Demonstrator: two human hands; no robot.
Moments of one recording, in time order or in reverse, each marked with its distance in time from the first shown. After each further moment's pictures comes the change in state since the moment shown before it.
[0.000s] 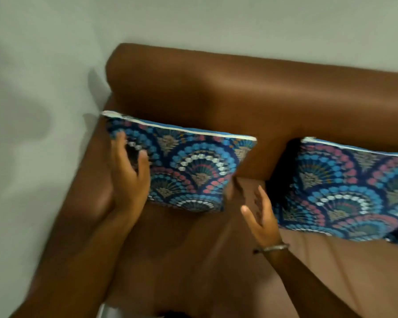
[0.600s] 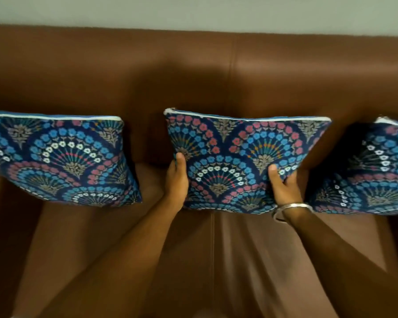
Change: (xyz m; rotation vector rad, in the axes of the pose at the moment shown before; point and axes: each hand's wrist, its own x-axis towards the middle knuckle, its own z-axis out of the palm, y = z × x) left_hand -0.190 0.156 0.299 -0.449 -0.540 -0.608; right_hand 0.060 0.098 -0.315 0.017 0.358 0.111
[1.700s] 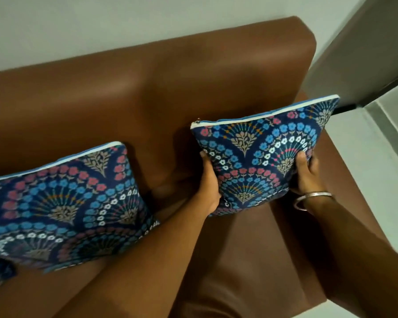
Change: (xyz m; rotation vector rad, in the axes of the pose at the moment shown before) left_hand -0.091 0.029 0.426 -0.092 -0.594 -0.411; right_hand 0.122 0.099 -0.349 0.368 0.328 0.116
